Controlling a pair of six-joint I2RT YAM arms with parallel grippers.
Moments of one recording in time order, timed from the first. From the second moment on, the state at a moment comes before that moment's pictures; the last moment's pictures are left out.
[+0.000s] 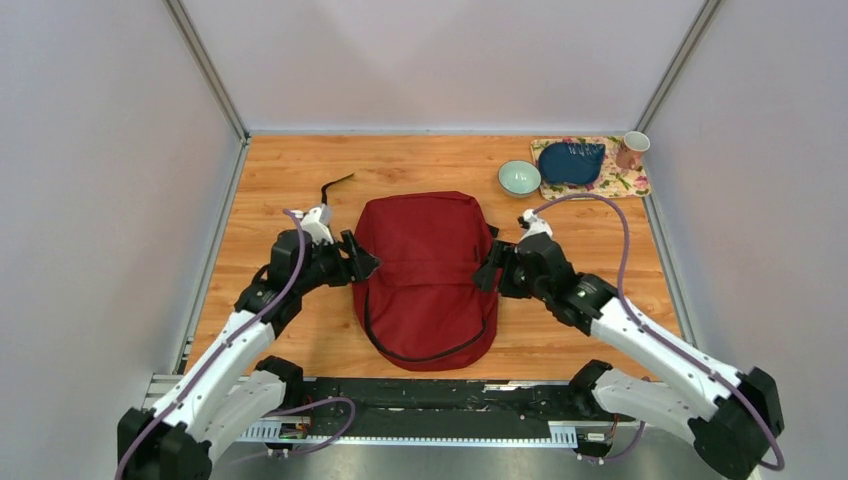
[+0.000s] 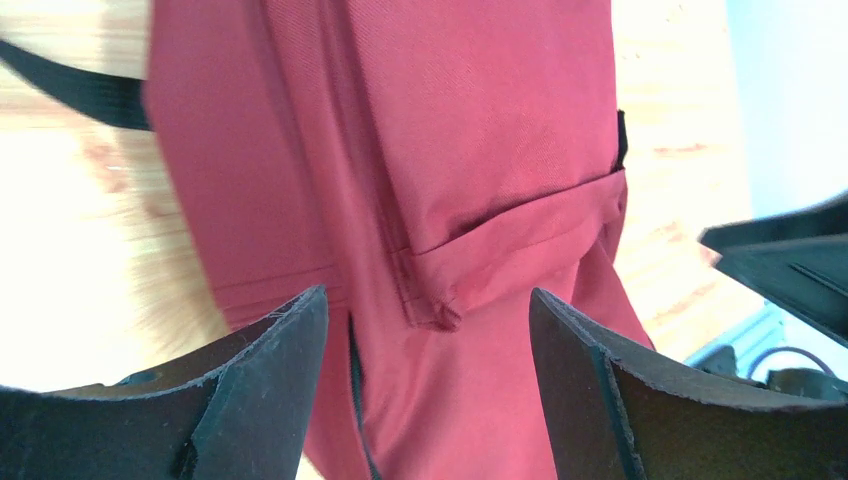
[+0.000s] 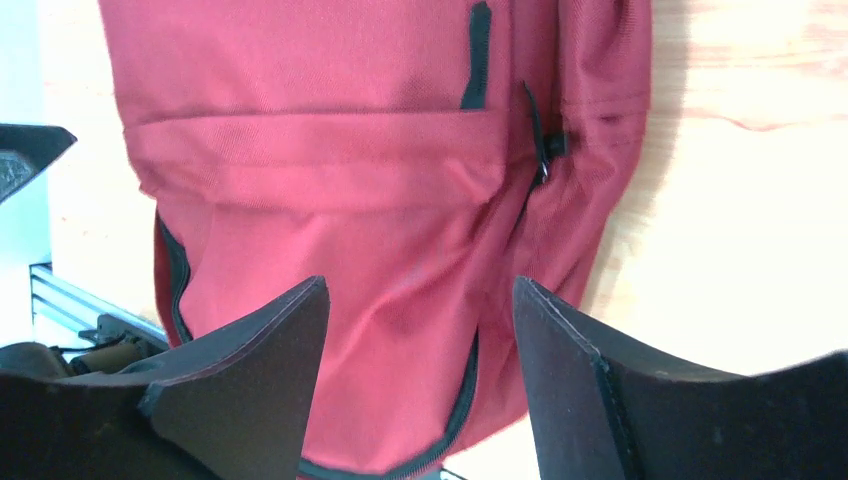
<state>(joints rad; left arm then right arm) -0.37 0.87 0.56 -0.21 0.26 -0.58 0.71 1.02 0.70 -0.36 0.07 0.76</state>
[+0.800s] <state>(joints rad) -0.37 0.63 0.55 -0.49 0.06 -0.56 1.11 0.90 0.45 -0.38 -0.07 0.94</state>
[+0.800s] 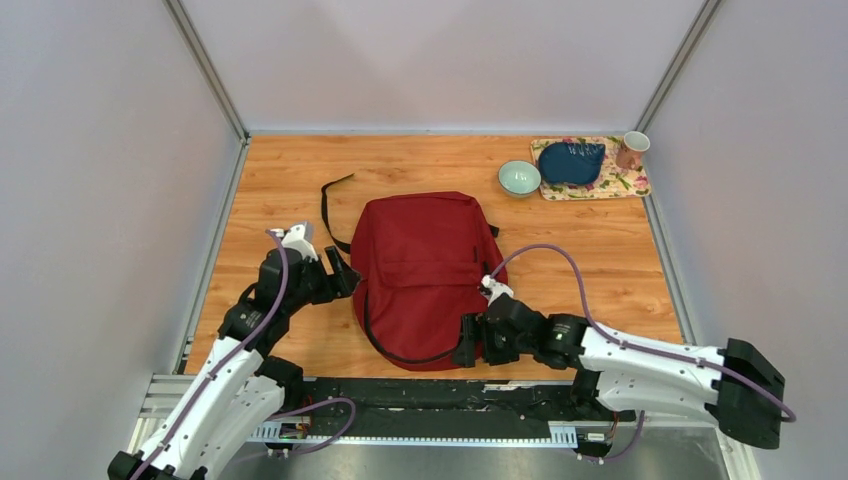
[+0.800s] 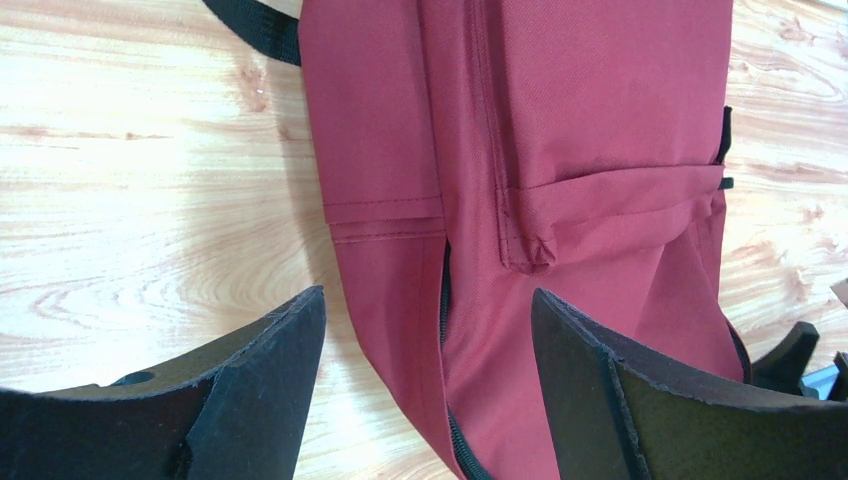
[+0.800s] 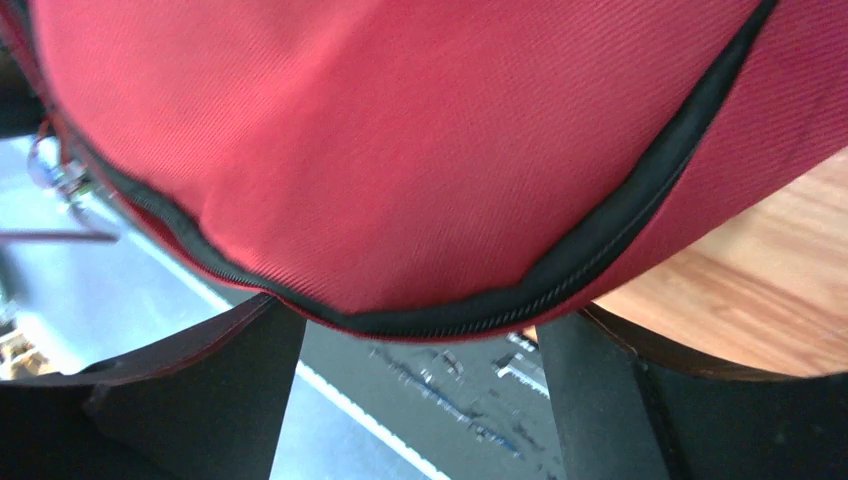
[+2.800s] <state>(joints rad) -0.37 0.52 0.44 -0.62 -0.30 -0.65 0.27 0.78 0.72 -0.68 0.35 0.65</state>
